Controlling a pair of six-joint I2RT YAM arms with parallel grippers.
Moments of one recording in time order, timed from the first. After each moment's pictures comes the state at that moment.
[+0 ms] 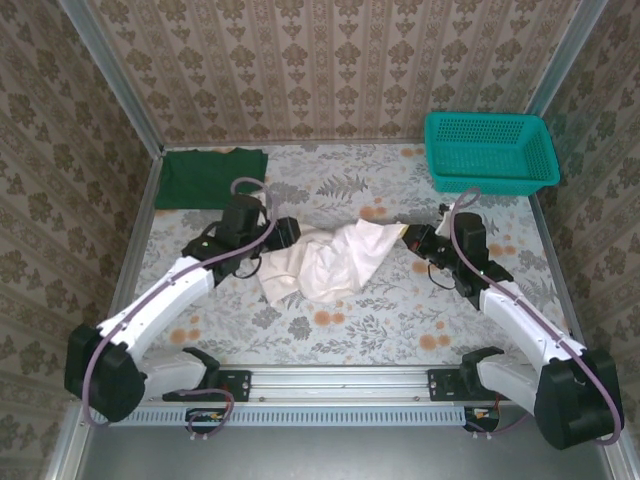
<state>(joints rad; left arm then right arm) -0.61 1.25 0.86 -0.38 0.11 -0.63 0.19 1.03 0.55 -0.04 -0.35 0.80</state>
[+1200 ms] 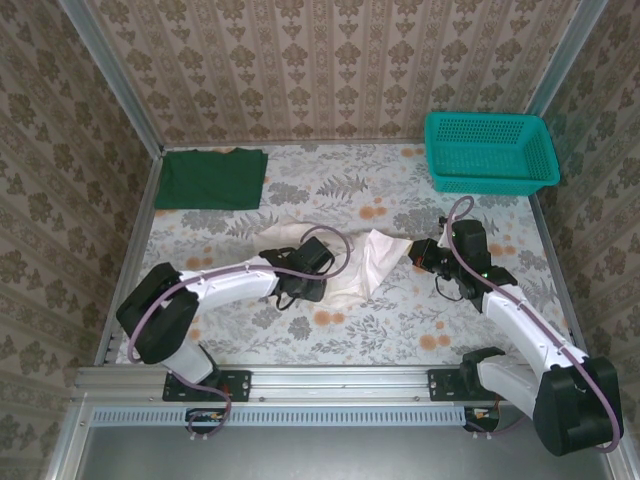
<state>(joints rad) -0.93 1.58 0.90 -0.52 -0.12 -0.54 0.16 1.01 0.55 -0.20 -0.33 0.65</state>
